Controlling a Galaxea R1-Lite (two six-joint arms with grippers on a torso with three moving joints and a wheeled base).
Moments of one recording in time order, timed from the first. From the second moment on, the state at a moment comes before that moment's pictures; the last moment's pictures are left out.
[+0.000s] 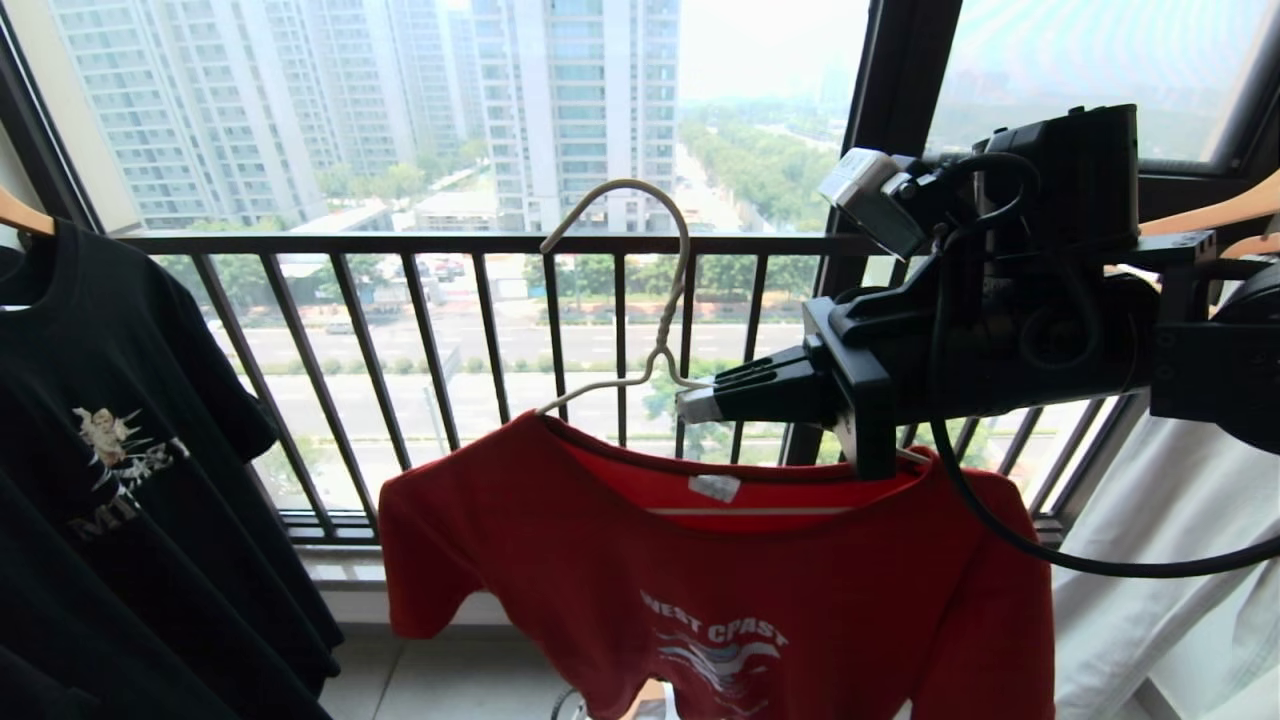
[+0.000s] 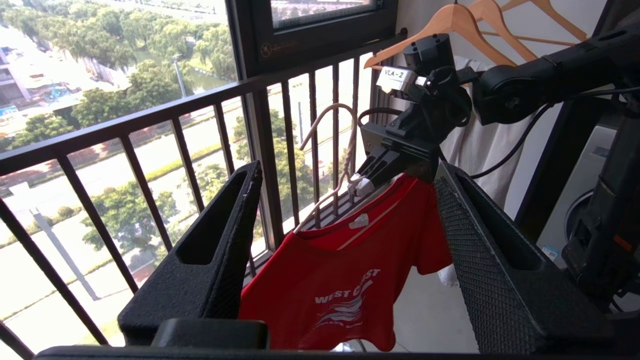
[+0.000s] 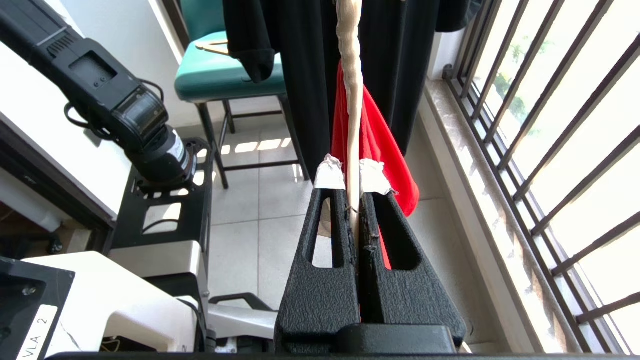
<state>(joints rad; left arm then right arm) -0.54 0.88 -1.19 0.14 -0.32 0.00 0.55 1.67 -1.30 -0.06 0.87 -0.22</state>
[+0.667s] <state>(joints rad) -0.54 0.78 -1.07 0.09 -0.27 -0.03 0.48 1.57 -1.27 -0.07 0.67 -0.13</state>
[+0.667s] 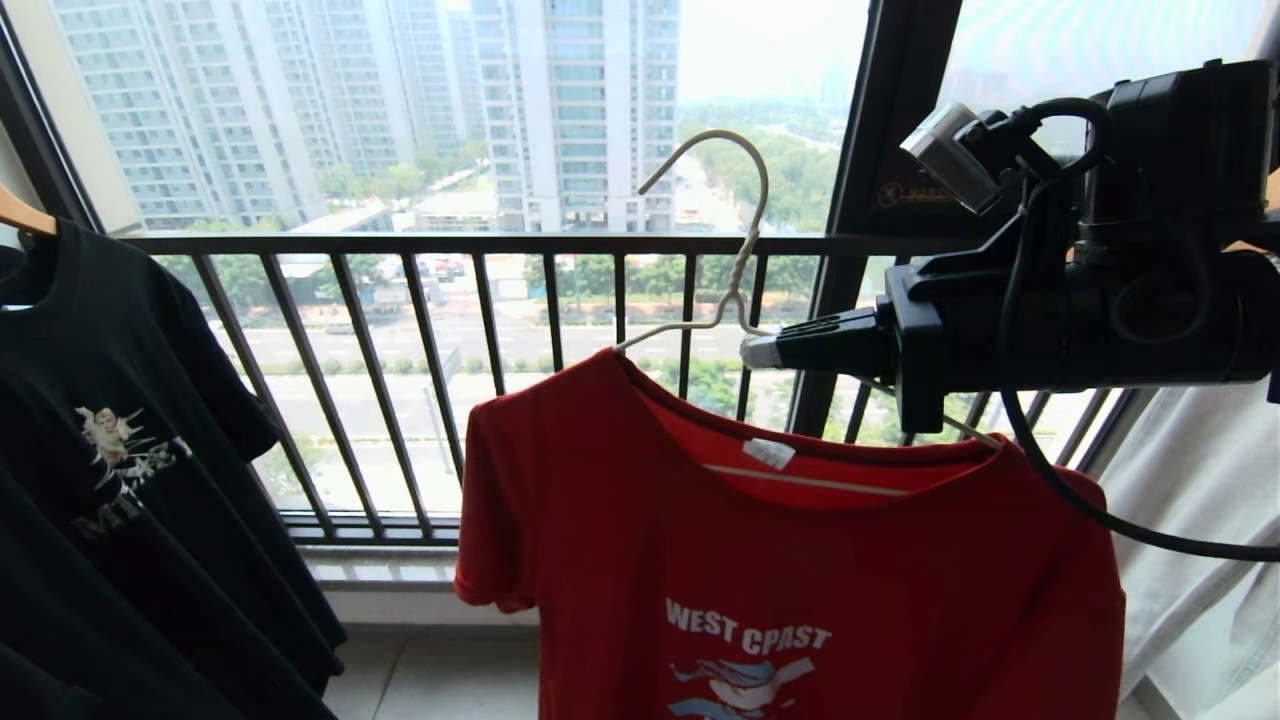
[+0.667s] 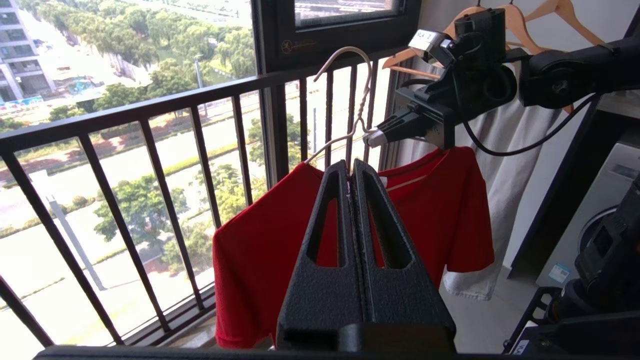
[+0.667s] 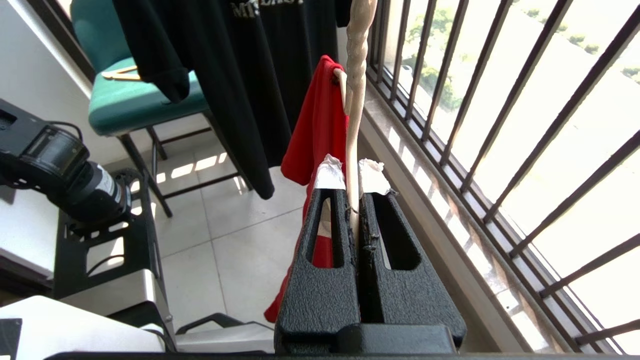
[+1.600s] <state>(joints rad) -0.54 0.80 -0.98 0.01 -0.03 -0.13 0.48 1.26 -1.20 -0.01 0.04 -0.05</state>
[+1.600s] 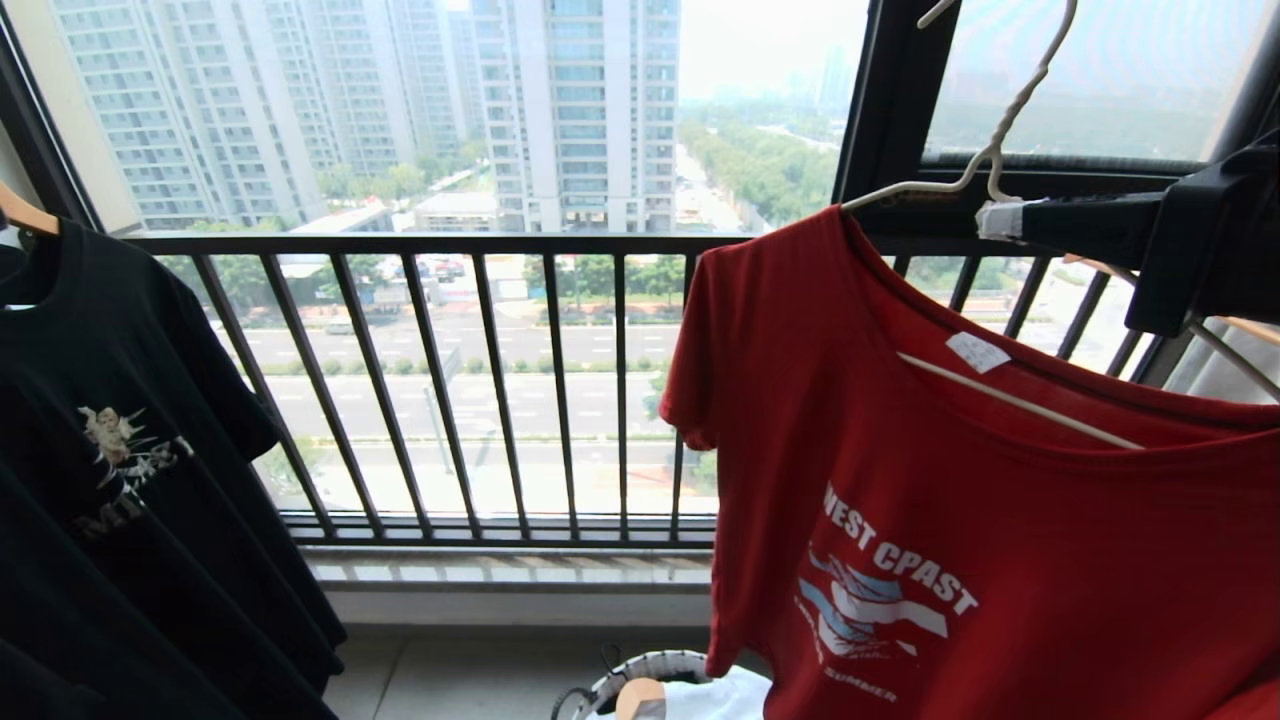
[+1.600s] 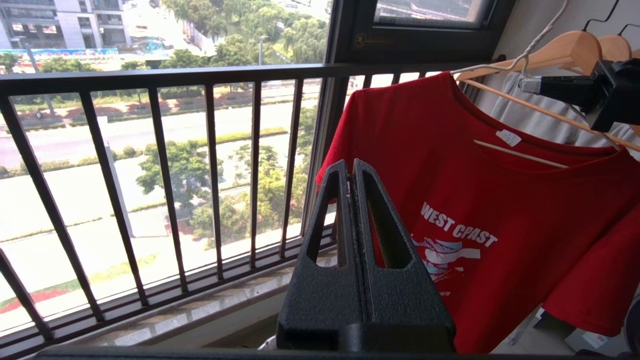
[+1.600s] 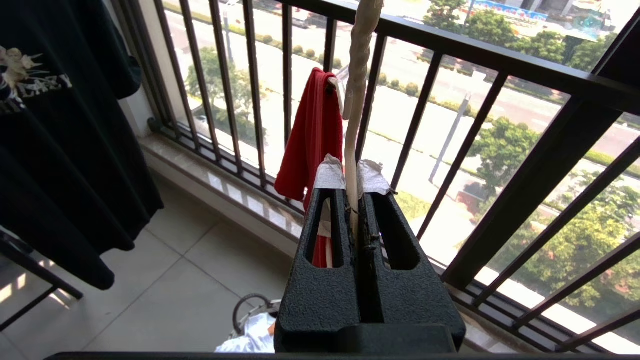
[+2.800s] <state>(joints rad) -0.54 0.85 -0.98 -0.04 -0.03 -0.14 0.45 1.17 -1.28 0.02 -0.29 -0.08</state>
